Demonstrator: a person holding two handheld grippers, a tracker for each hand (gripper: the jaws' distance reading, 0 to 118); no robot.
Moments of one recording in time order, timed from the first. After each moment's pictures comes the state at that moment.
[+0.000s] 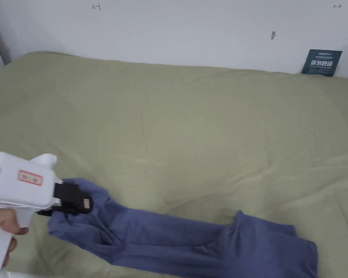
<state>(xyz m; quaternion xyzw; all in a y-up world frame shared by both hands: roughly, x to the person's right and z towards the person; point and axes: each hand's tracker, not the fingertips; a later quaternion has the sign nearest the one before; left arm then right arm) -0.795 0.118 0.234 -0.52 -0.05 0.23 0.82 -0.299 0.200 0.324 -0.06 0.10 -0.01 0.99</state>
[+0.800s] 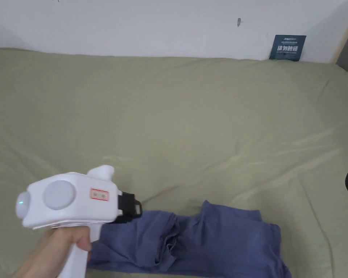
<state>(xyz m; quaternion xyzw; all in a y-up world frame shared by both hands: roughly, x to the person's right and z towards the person) -0.683 0.056 0.191 -0.49 -0.10 0.26 0.83 -0.250 0.191 0.329 -0.09 0.07 -0.03 0.99</state>
